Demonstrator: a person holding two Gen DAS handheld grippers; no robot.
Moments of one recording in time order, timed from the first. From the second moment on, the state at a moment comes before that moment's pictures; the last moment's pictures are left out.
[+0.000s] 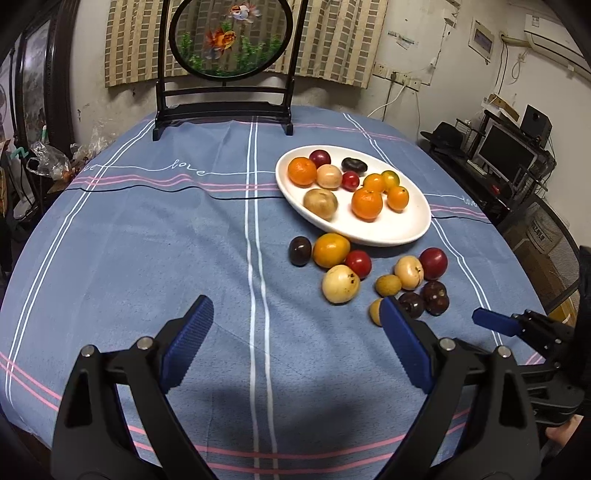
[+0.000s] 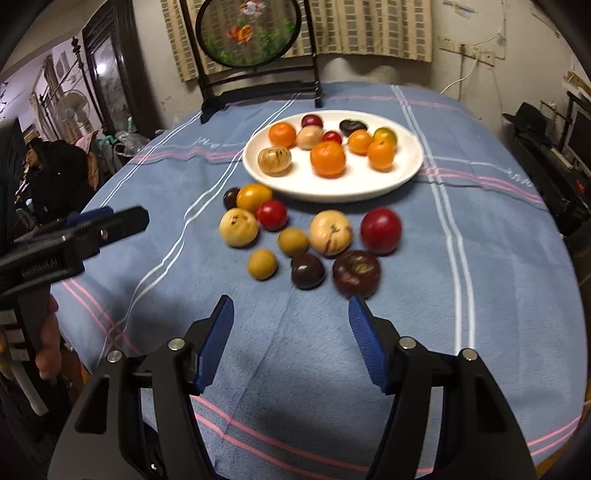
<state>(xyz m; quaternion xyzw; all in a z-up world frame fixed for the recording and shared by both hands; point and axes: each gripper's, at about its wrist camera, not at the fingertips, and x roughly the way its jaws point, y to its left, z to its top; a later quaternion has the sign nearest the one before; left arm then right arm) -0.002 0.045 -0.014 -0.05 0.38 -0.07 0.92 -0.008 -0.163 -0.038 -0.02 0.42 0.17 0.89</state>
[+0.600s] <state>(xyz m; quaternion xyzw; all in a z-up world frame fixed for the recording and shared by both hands) -0.003 0.006 -0.035 0.00 0.40 -0.12 0.91 0.062 -0.177 -0.088 -0.06 0.45 0.12 0.88</state>
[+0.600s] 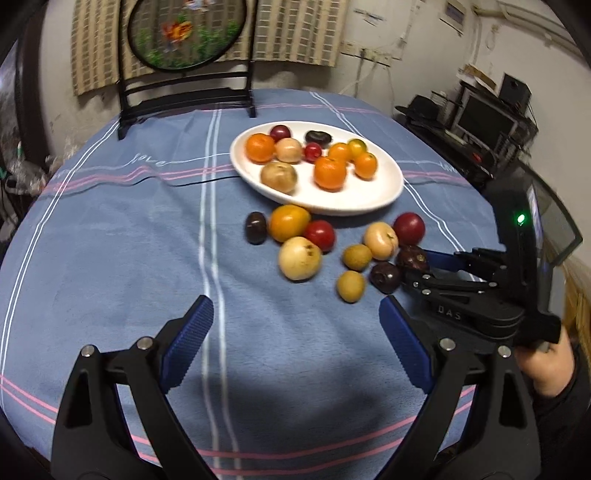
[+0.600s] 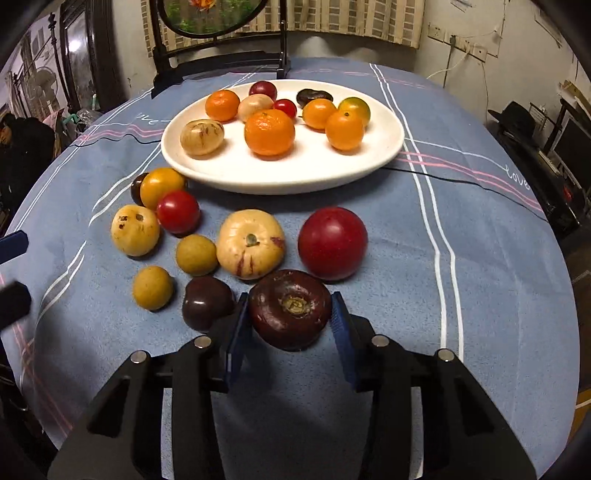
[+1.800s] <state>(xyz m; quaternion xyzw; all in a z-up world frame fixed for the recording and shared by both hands) 0.025 -0.044 -0.054 0.04 0.42 -0.17 0.89 0.011 -0.203 -0.066 0.01 0.43 0.16 0.89</state>
